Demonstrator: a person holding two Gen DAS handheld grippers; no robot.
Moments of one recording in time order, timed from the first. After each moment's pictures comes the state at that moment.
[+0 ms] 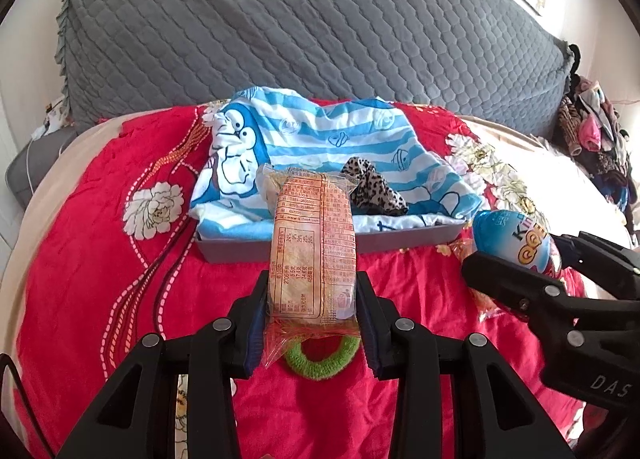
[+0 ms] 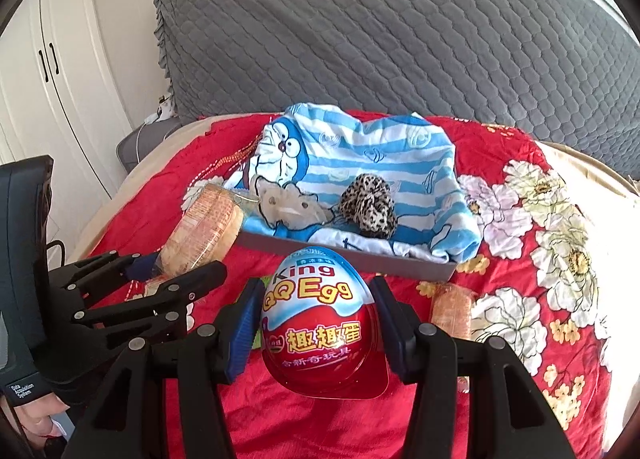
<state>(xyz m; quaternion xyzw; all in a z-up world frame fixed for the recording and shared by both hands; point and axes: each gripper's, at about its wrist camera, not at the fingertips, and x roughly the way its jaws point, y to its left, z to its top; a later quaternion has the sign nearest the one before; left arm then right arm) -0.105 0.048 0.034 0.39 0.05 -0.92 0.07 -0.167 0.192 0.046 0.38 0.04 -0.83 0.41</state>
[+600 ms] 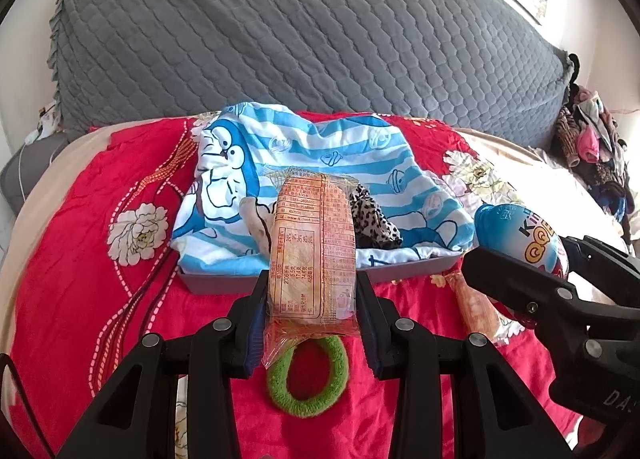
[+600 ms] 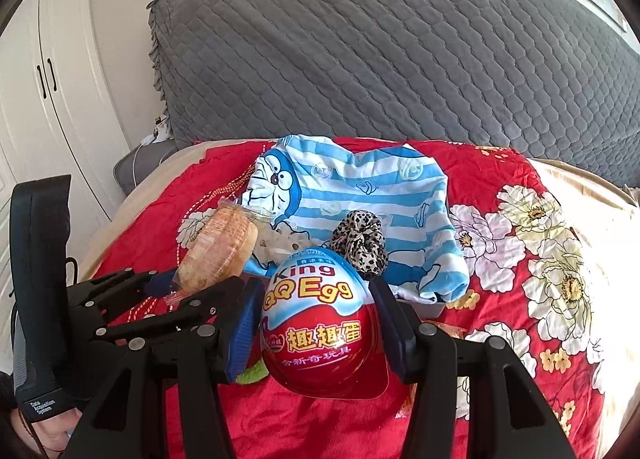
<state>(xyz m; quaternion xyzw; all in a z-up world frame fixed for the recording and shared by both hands) -0.137 0.050 0.040 0.38 0.06 -0.92 0.06 -0.186 0.188 0.061 0.36 0.02 -0.84 0.41</state>
